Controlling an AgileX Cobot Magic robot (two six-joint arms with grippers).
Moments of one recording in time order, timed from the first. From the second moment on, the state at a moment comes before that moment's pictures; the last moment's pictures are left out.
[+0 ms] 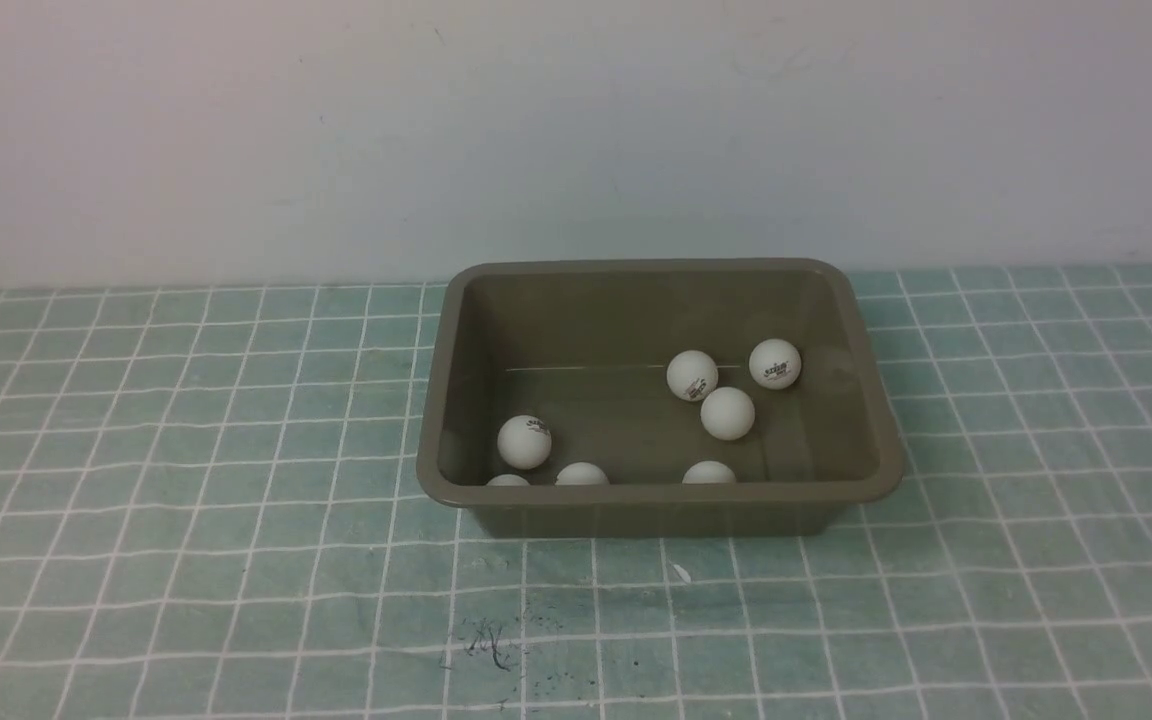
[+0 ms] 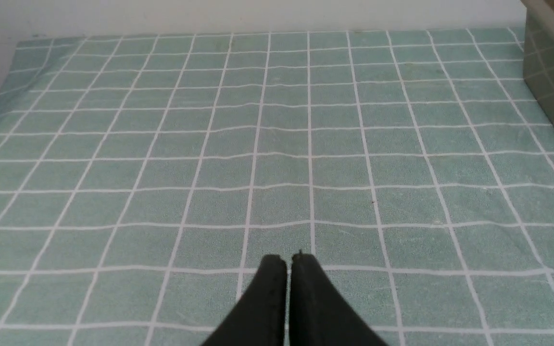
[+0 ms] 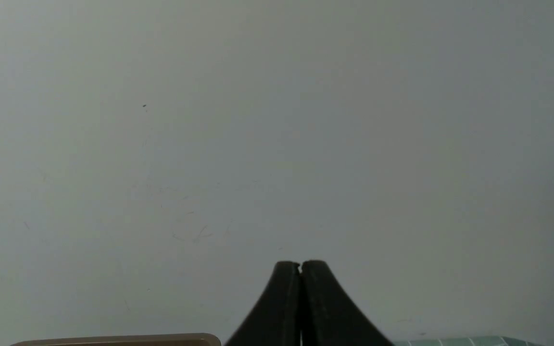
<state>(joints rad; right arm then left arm) -0.13 -0.02 -0.56 0.21 0.60 -0.04 0.05 -0.01 0.02 0.03 0.38 -0.05</state>
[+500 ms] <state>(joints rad) -0.08 -0.02 -0.56 0.21 0.62 -0.04 0.05 -0.01 0.02 0.03 0.38 -0.05</state>
